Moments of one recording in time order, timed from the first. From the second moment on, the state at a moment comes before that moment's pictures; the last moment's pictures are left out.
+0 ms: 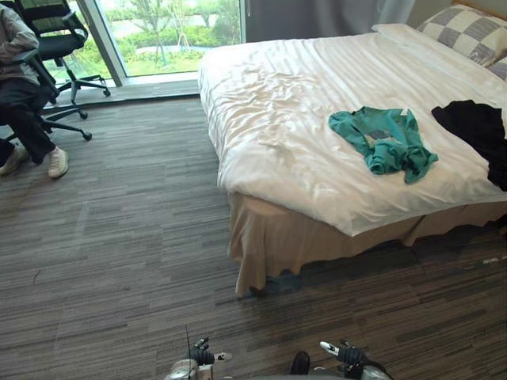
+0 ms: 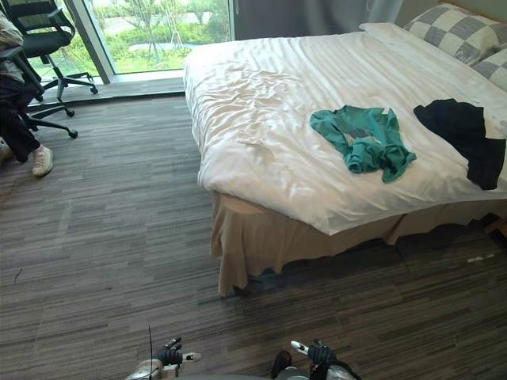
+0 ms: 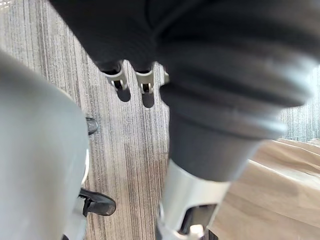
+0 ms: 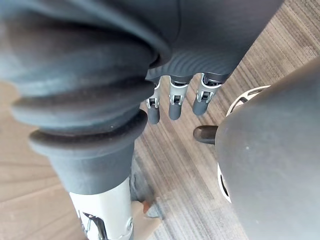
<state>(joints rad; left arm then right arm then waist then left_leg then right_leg) 0.04 0.08 0.04 1.06 -0.14 0.04 -0.04 0.01 -0.07 -0.15 1.08 0.19 0.06 0.06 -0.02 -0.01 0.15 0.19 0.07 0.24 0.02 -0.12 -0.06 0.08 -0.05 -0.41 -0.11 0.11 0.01</state>
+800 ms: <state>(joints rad) 0.04 0.06 0.08 1.02 -0.22 0.03 -0.09 0.05 -0.08 -0.16 1.04 0.25 -0.03 0.16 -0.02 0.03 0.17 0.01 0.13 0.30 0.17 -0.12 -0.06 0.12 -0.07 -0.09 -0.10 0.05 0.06</state>
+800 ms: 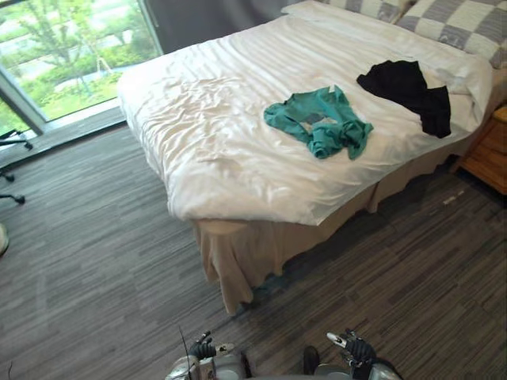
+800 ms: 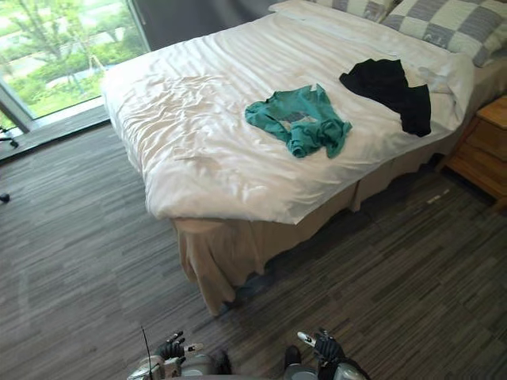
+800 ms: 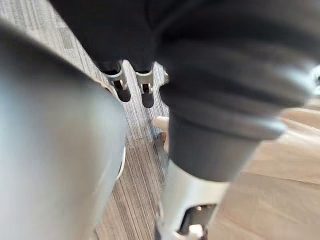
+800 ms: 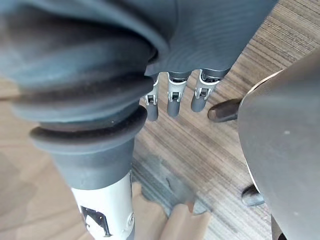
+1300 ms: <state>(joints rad) 0.00 0.11 -0.03 1.03 -0.35 0.14 -0.06 0.04 -0.05 -0.17 1.03 0.25 -0.05 0.14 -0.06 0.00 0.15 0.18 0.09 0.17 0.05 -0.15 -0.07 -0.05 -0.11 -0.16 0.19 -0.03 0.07</state>
